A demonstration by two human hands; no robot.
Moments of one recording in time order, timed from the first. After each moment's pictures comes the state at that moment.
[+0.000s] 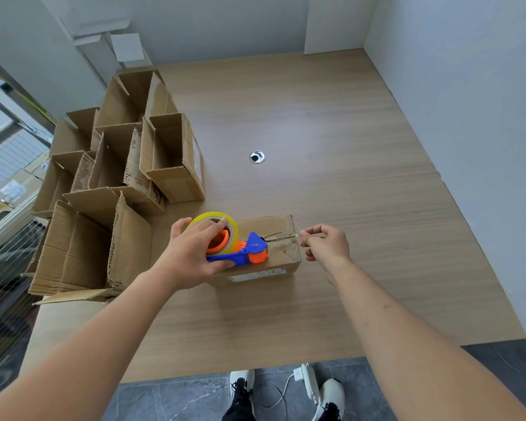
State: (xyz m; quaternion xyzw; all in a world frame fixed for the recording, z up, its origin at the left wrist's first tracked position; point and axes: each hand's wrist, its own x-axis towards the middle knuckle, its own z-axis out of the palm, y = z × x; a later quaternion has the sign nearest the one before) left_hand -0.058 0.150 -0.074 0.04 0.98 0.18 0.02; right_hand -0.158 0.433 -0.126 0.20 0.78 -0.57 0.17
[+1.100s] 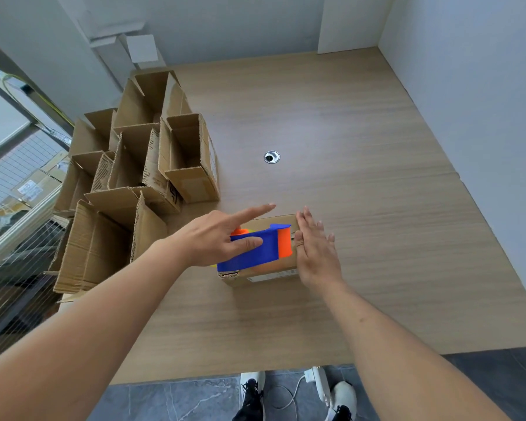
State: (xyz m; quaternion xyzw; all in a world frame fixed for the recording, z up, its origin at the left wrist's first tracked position) left_hand -0.091 0.150 -0.012 0.11 0.95 0.23 0.18; right_hand -0.127 0.388 -0.141 -0.11 0.93 -0.32 0.15
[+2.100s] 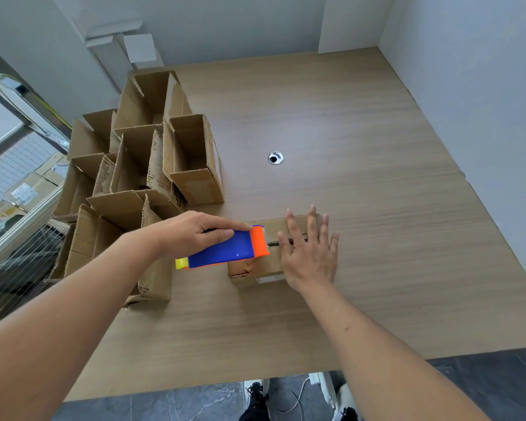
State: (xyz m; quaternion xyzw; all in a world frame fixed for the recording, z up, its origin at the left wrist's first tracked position) left_hand -0.093 0.089 -0.002 0.04 0.90 0.29 0.32; right_hand -0.115 0.341 -0.136 -0.07 0.98 -0.15 0.10
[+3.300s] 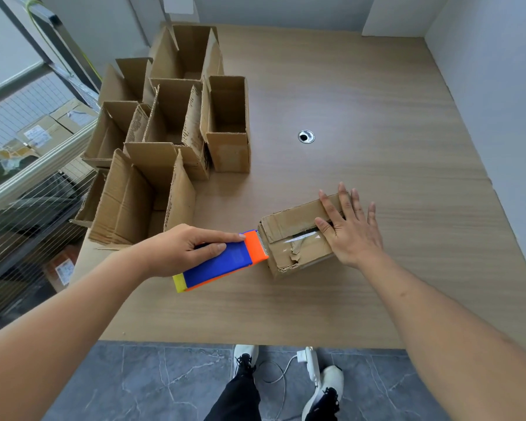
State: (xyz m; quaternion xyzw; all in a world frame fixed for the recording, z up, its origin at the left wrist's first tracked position) left_hand 0.020 0.037 -0.048 0.00 0.89 0.37 0.27; right_hand -0.142 0.375 -0.127 -0.21 0.96 -0.01 0.17
